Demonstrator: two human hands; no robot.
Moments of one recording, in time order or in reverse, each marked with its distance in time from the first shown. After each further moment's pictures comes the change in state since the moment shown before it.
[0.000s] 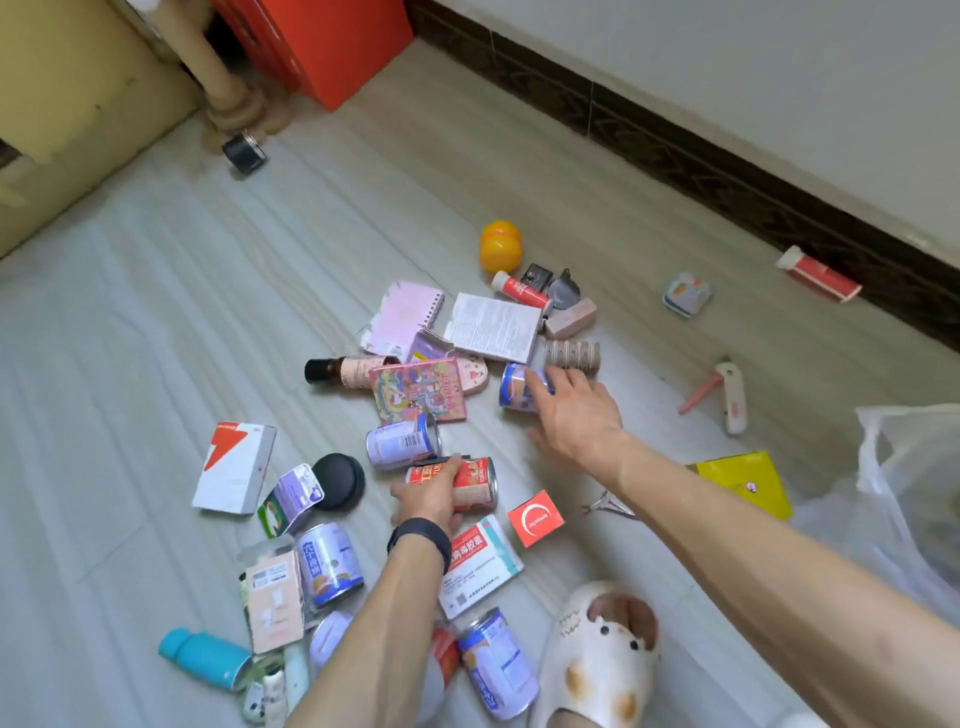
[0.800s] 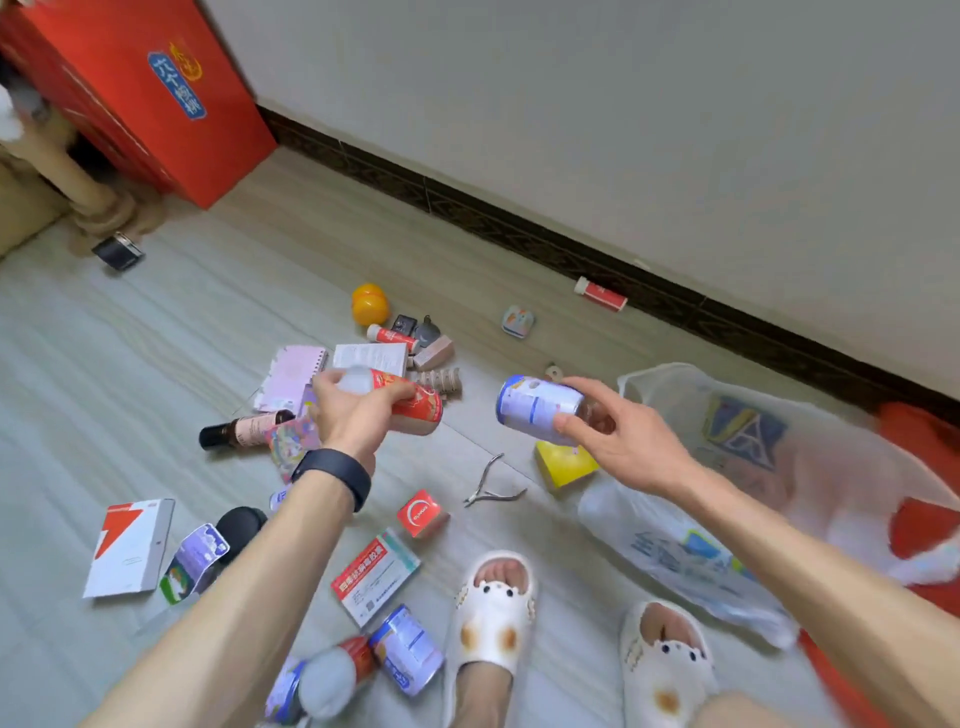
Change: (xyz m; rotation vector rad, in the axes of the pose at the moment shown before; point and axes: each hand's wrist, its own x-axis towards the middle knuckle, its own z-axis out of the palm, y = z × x) left_hand -0.194 0.086 0.025 0.209 -0.116 0.673; right_hand -0.237 0.117 -0.065 0.806 0.341 0.302
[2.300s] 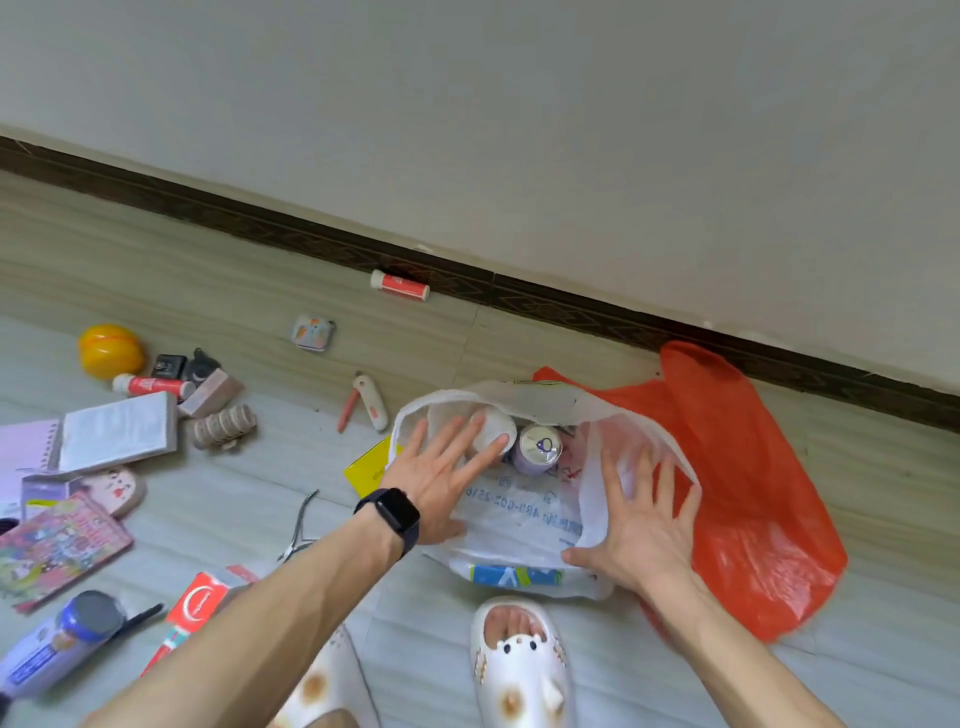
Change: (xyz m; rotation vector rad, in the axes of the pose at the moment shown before) left_hand -0.121 -0.052 0.242 1.515 -0.842 1.440; right_hand -0.108 0.217 -0.047 -0.647 -0.048 0.678
